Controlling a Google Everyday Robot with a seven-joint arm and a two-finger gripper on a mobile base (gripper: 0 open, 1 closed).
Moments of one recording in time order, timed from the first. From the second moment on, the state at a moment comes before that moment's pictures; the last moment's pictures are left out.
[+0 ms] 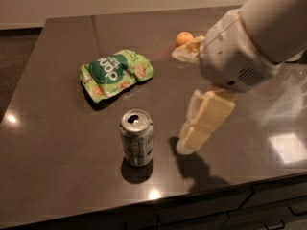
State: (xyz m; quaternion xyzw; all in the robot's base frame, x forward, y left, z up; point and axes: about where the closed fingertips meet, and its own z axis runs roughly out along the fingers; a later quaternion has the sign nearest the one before) arm 0.394 -0.044 0.983 -0.69 0.66 0.12 0.28
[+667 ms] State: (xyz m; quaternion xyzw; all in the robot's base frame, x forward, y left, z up) arm 0.395 0.021 0.941 -0.72 0.62 0.11 0.28
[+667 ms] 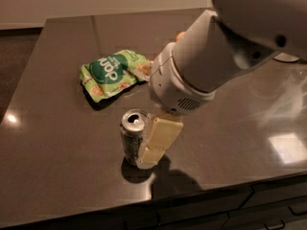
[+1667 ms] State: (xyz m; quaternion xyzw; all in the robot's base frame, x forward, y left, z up) arm 0.410 0.020 0.896 -0.73 0.62 0.16 0.24
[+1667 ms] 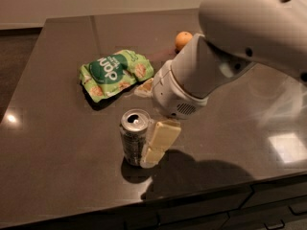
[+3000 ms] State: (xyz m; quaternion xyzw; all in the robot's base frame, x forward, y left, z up) arm 0.420 -0.009 0.932 -0.68 0.64 0.21 0.28
